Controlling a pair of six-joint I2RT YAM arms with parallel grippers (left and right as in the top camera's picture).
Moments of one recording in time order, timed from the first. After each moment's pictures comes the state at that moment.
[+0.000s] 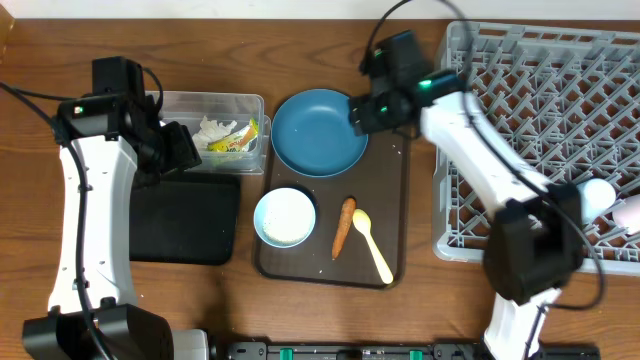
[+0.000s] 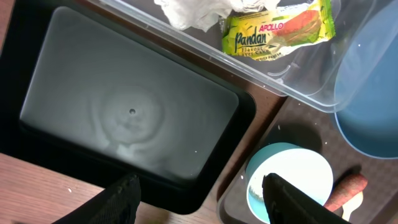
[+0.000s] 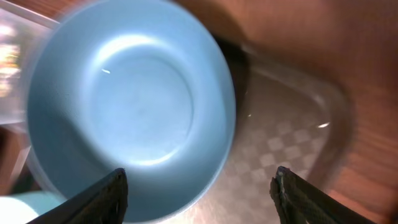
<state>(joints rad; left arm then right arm) 0.15 1.55 1.49 -1.30 0.07 -0.29 0.42 2.02 1.67 -0.75 -0.12 0.18</state>
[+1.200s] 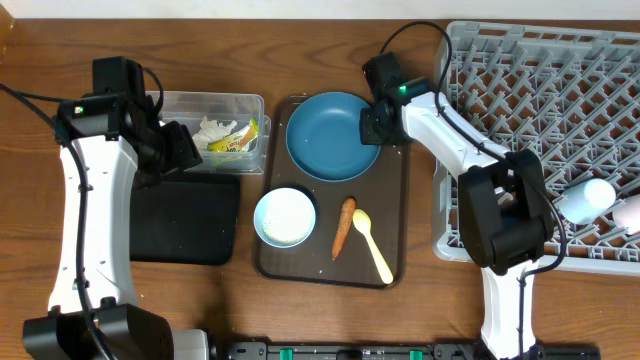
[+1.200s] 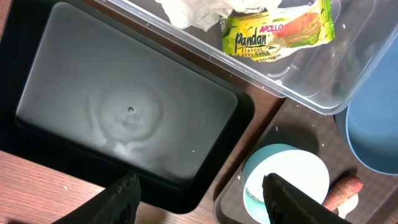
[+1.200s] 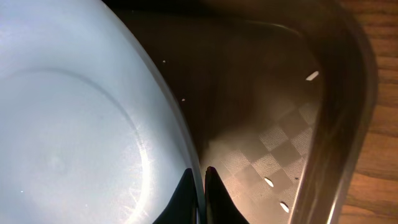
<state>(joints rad) 0.15 1.55 1.49 -1.30 0.07 -0.31 0.40 2.20 1.70 -0.79 0.00 0.41</state>
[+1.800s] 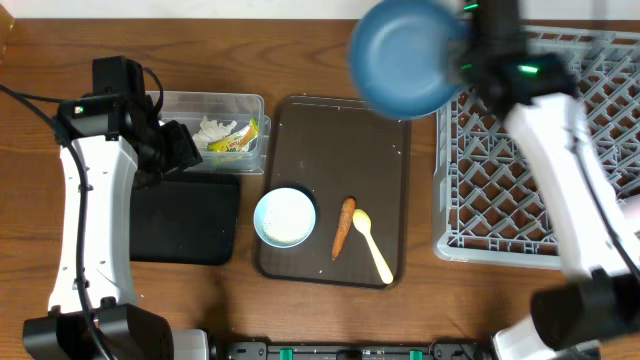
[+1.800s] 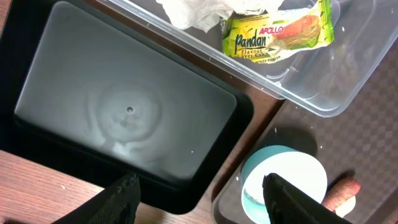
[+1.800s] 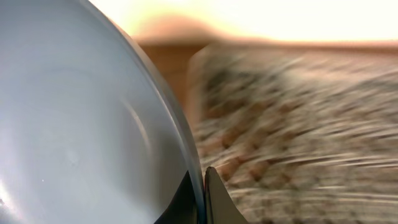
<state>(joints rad) 0.15 1.55 1.49 -1.29 0.07 -0.33 0.19 1.70 1.77 -0.81 0.27 0.12</state>
